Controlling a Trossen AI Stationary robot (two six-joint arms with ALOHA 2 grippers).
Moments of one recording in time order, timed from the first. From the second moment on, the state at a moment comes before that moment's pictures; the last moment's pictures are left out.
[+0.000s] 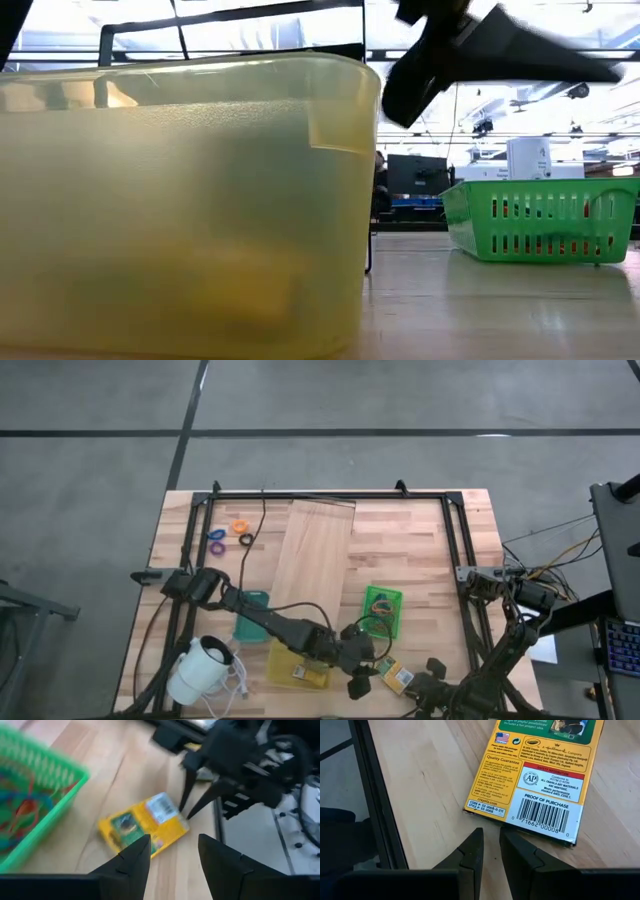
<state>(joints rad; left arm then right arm) -0.41 2.26 1.71 -0.04 -0.14 -0.62 1.18 1.95 1.09 -0.51 0.58 1.64</state>
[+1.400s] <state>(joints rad) -0.42 2.30 1.60 0.26 -0.13 -0.23 1.07 1.95 1.09 -0.69 0.66 1.72</state>
